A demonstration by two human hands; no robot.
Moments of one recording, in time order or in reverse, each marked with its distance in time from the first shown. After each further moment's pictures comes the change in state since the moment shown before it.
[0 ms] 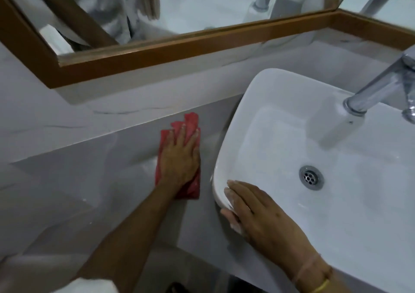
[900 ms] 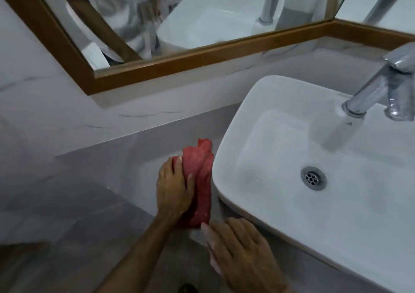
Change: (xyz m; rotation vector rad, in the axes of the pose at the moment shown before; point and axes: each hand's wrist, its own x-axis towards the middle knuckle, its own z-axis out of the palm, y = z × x) left_hand -0.098 0.014 -0.018 -0.303 0.039 -0.372; right_hand -0.043 -0.058 -0.008 0.192 0.097 0.033
